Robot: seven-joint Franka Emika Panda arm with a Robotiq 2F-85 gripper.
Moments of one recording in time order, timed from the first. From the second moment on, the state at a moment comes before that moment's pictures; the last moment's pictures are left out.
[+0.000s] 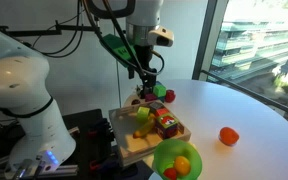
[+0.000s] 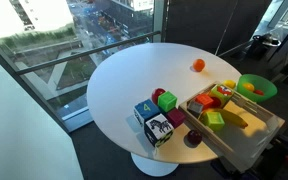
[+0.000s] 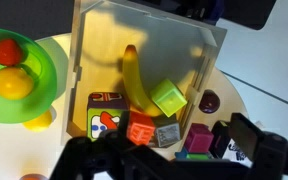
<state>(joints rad) 0.03 -0.66 -0.31 -2.70 0.06 2.01 -0.47</state>
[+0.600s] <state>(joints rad) 0.02 -0.65 -0.29 -2.70 0.06 2.01 -0.47</state>
